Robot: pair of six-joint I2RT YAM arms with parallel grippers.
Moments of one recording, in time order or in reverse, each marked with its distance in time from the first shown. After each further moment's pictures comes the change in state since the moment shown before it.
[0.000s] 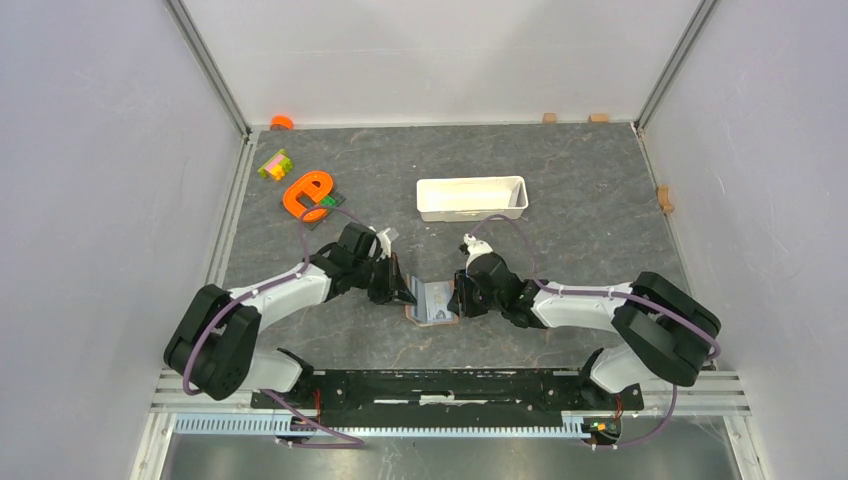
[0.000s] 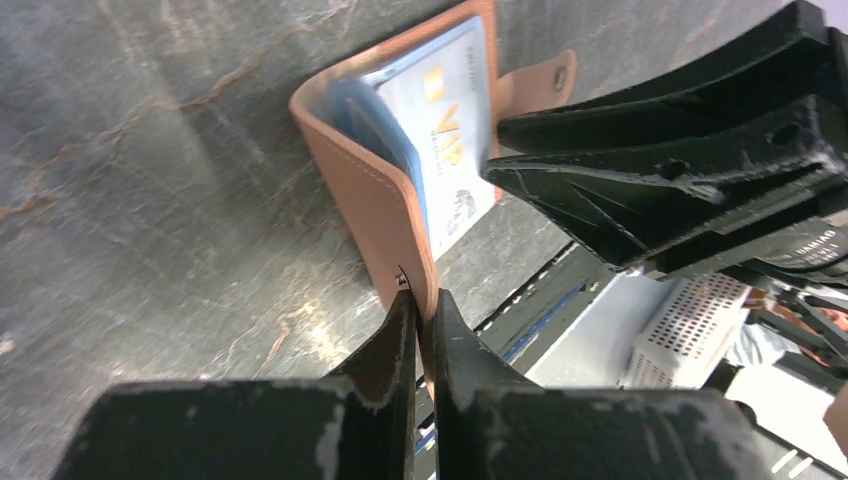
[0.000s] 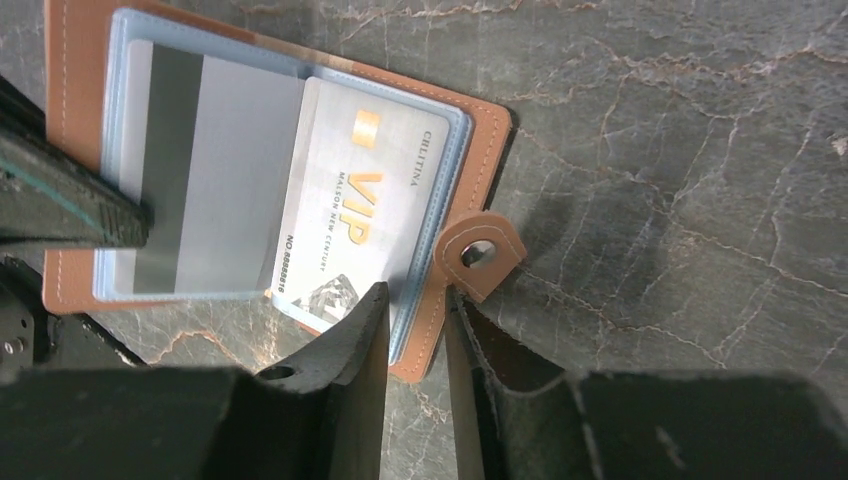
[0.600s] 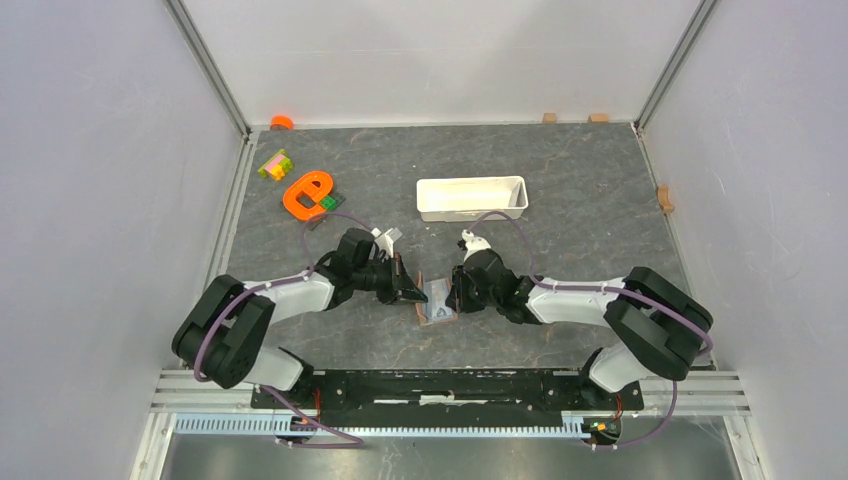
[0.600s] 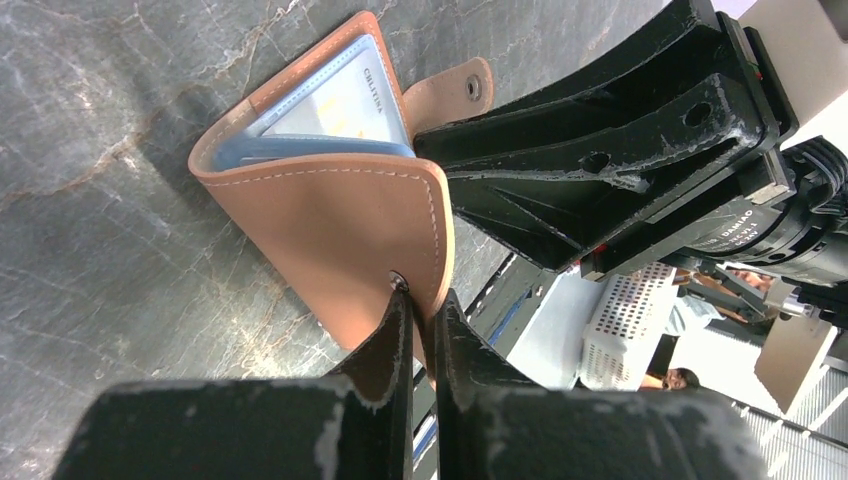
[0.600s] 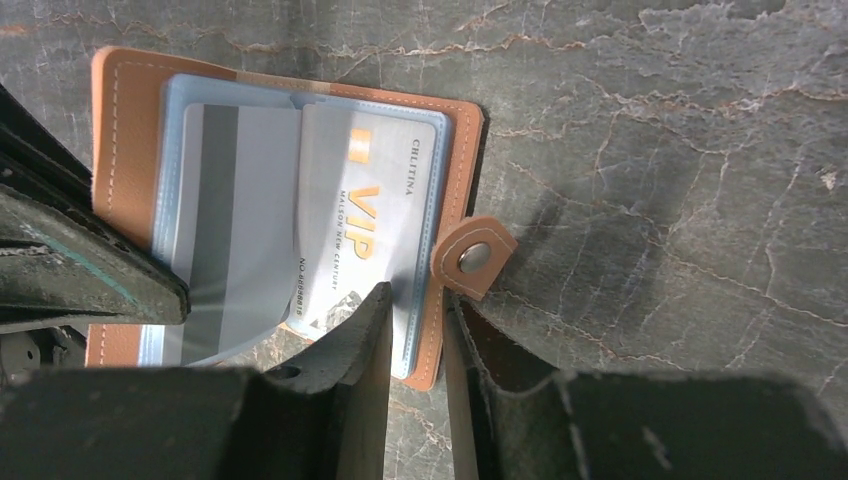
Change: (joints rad) left arm 0.005 0.058 -0.124 0.393 0.142 -0.124; right arm -0.007 0.059 0.042 -0.001 0.022 0.026
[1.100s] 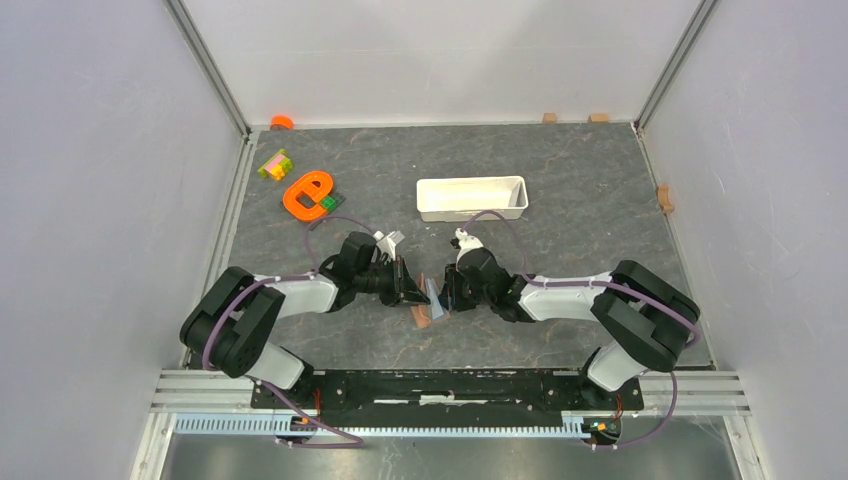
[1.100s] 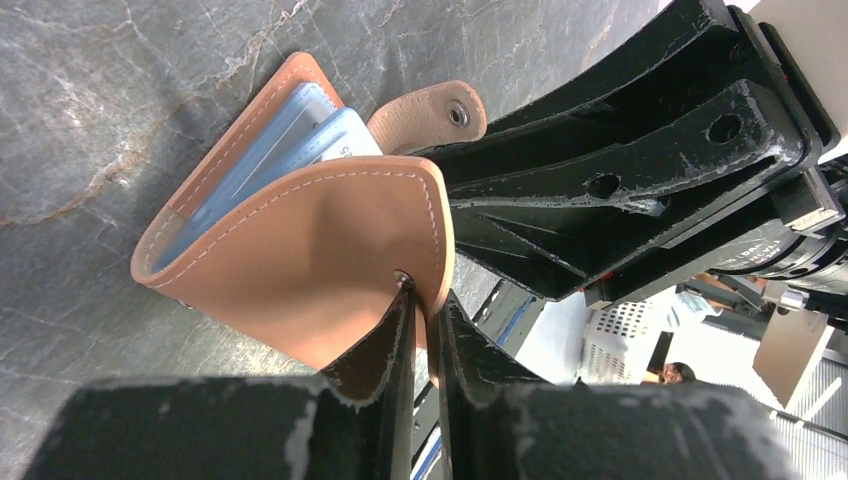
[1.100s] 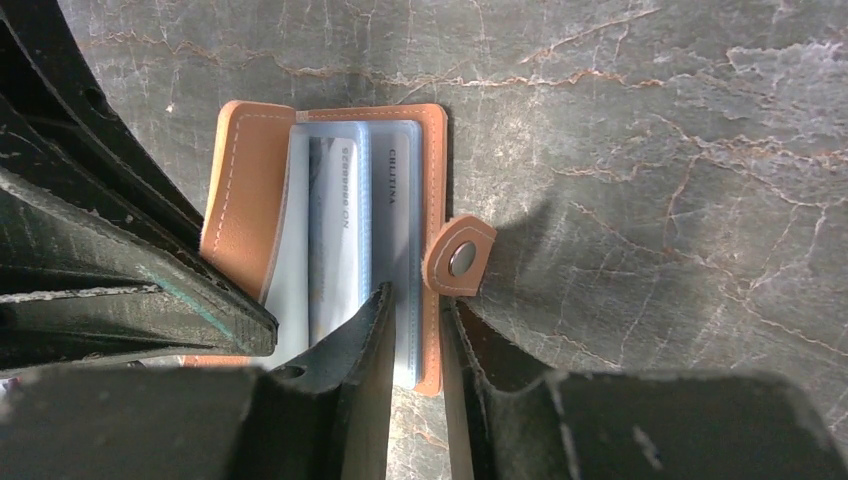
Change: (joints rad) left arm -0.006 0.063 -0.031 0.124 0.016 -0.019; right arm 0.009 0.053 0.029 0.064 -0.027 0.019
